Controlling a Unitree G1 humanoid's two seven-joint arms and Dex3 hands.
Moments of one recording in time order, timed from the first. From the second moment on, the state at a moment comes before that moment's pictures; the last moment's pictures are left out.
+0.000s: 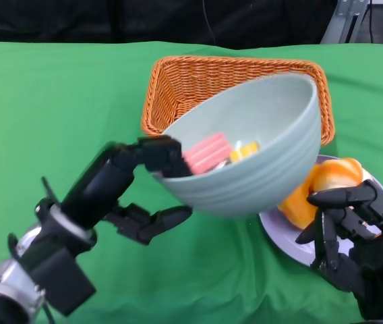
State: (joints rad) left arm -0.51 0.29 -0.44 0.69 -0.01 -1.11 0.00; right arm 0.20 0.19 0.06 -0.05 0.07 -0.51 -0.02
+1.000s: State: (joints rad) left arm -0.72 -0.10 -0.04 0.83 -0.25 -0.67 -0.45; right arm 0.16 0.19 0.05 0.10 0.02 -0.60 0.00
